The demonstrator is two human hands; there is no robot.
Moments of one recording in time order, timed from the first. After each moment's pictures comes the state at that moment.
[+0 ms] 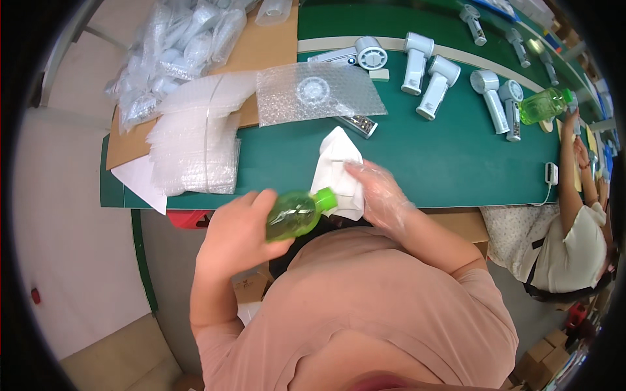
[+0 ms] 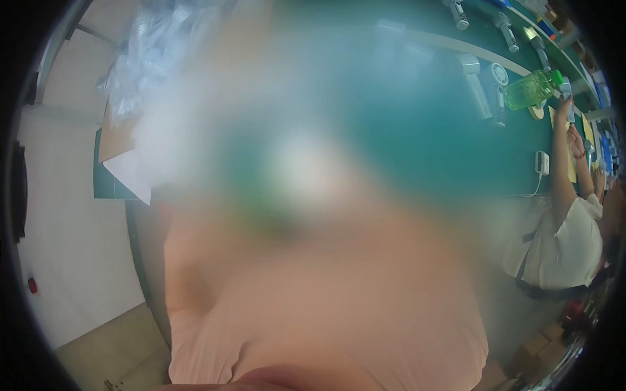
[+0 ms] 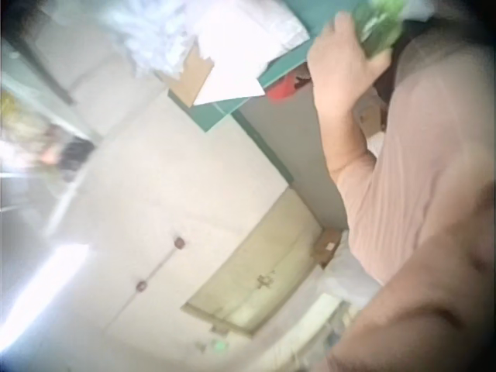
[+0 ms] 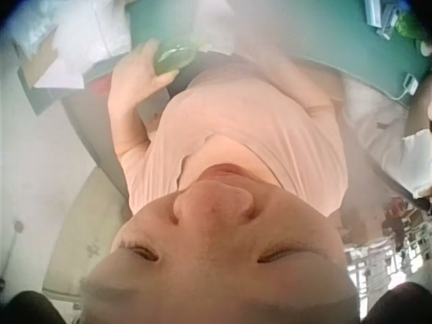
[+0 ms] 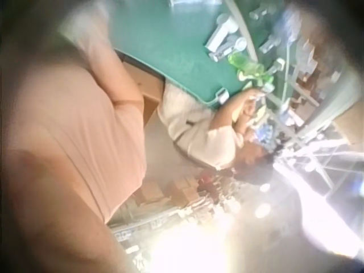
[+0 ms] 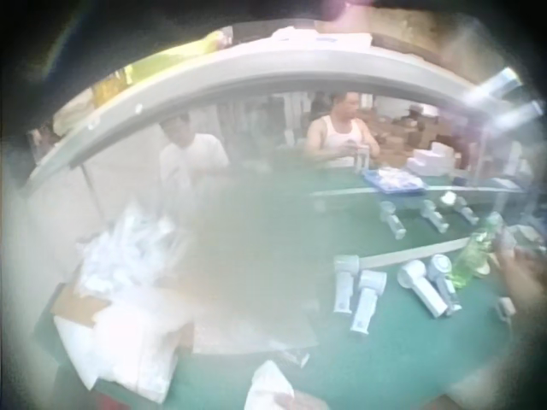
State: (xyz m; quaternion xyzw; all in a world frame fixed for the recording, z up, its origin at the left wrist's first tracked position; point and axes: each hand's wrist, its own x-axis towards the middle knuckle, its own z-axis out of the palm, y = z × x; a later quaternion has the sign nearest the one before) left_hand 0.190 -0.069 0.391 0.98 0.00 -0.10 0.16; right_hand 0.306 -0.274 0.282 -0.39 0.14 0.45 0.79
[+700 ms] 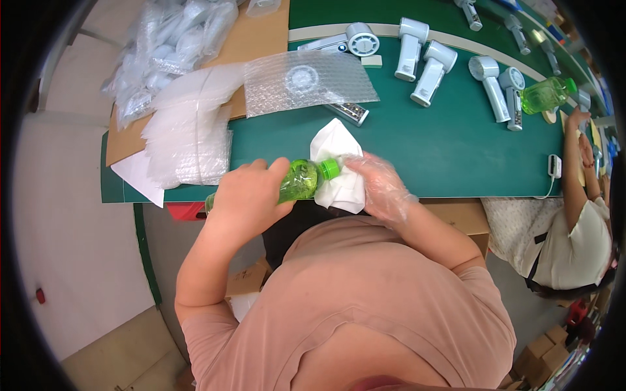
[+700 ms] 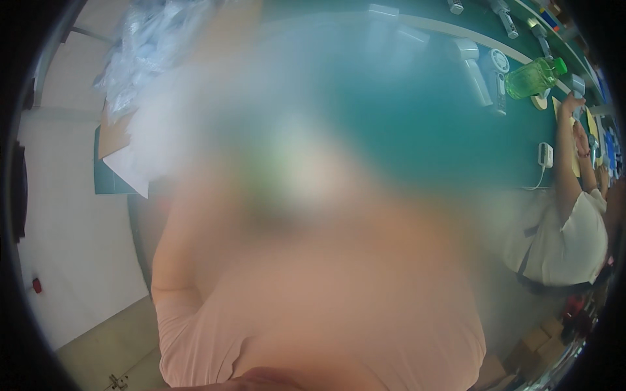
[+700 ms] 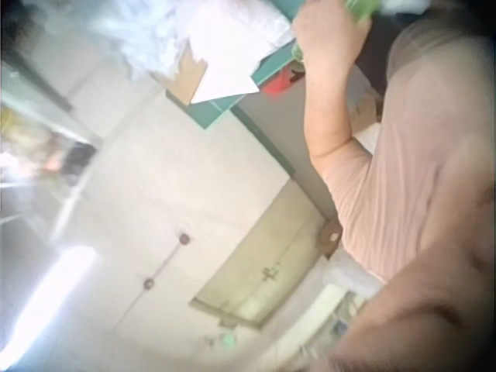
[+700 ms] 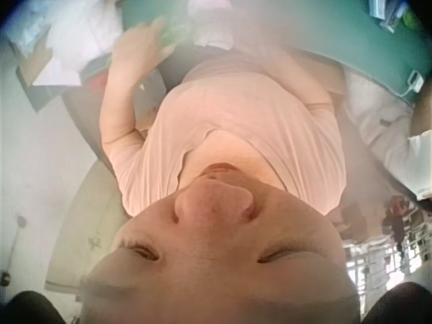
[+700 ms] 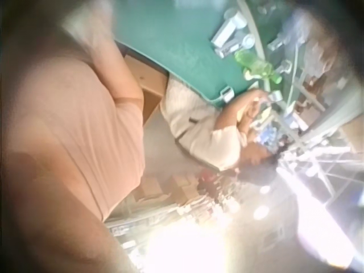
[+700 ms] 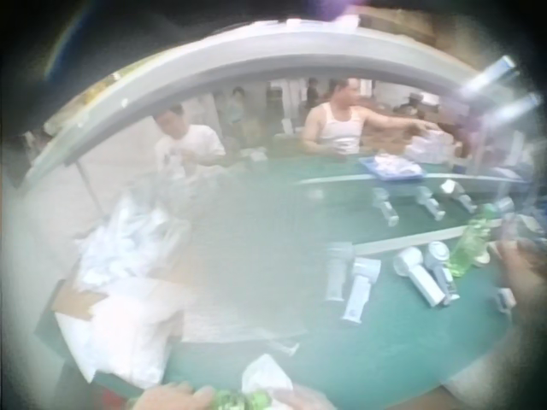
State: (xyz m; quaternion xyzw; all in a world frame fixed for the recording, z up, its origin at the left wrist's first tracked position) left_hand 0.221 -0.080 0.372 0.99 -0.05 -0.10 0.05; right_hand 0.309 -0.290 0.260 -0.37 0.11 0.45 0.80
